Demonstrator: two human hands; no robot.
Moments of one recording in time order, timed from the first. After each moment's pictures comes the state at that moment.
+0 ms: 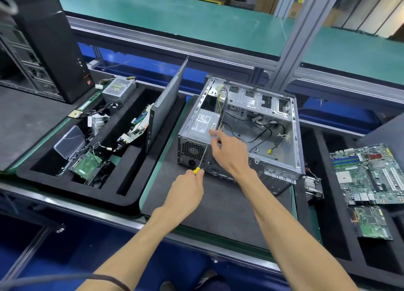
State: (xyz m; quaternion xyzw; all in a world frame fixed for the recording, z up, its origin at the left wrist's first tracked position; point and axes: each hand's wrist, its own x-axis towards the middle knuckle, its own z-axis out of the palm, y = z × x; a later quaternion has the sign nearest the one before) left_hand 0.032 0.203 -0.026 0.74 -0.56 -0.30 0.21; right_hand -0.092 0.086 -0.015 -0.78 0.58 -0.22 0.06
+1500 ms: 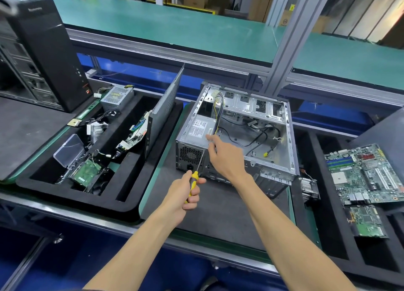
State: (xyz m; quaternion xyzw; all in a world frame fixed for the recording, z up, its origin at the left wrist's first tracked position) left_hand 0.037 0.204 -0.019 0.56 -0.16 -0.69 0.44; right_hand -0.091 0.098 -0.006 -0.79 0.58 -0.19 0.06
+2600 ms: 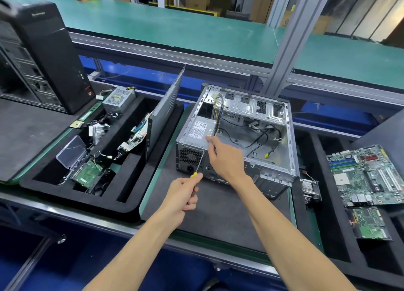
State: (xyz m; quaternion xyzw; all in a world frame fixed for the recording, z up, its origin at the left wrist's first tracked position) left_hand 0.037 0.207 -0.021 0.58 -0.20 -0.64 0.46; right_hand -0.092 0.095 -0.013 -0.79 0.57 -0.21 0.03
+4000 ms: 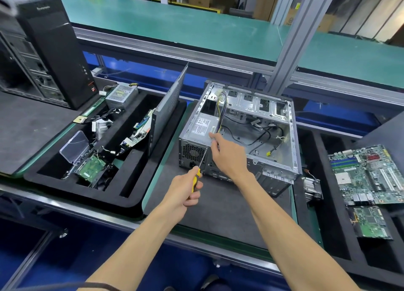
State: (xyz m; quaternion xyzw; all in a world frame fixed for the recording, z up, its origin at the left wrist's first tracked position) left_hand 0.039 0.209 -0.015 0.57 -0.19 -0.66 0.45; right_hand -0.091 0.097 -0.012 -0.79 0.58 -0.20 0.04
